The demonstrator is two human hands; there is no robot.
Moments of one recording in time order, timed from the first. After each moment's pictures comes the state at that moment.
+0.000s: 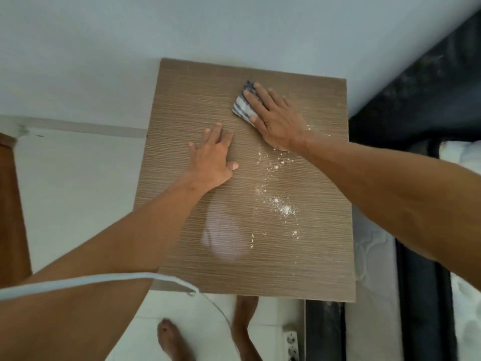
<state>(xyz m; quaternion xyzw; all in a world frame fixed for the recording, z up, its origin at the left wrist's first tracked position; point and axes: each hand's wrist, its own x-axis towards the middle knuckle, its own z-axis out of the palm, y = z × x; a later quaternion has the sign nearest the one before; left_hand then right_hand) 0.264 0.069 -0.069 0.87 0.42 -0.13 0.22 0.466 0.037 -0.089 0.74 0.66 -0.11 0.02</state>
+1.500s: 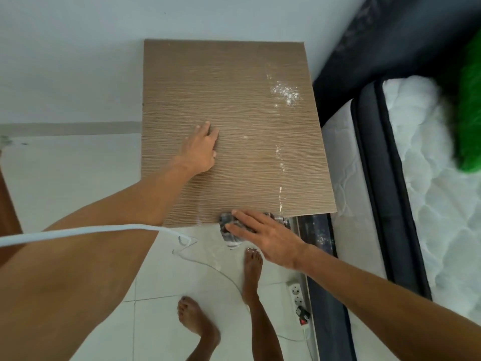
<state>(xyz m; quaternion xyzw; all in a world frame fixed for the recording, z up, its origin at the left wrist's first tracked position) 0.193 0.012 -0.067 0.91 0.33 -0.15 0.21 0.234 -0.265 -0.080 0.63 0.75 -0.16 -0.04</state>
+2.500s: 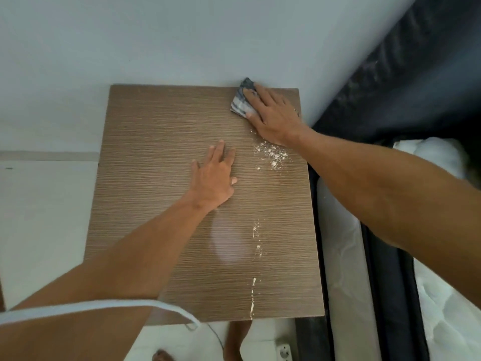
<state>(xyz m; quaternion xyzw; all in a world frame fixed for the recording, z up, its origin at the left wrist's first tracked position) 0.344 0.024 -0.078 0.90 0.36 -0.13 0.18 0.565 0.019 -0.090 0.79 0.60 -0.11 -0.01</state>
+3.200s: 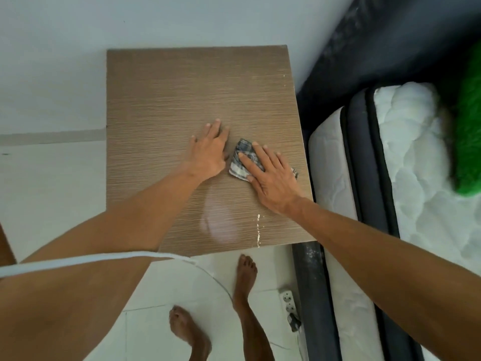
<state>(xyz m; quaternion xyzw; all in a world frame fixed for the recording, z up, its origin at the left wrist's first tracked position) 0.295 0.002 -0.074 0.92 0.31 -0.16 0.19 0.389 -0.180 -0.091 0.80 0.59 -0.12 0.00</state>
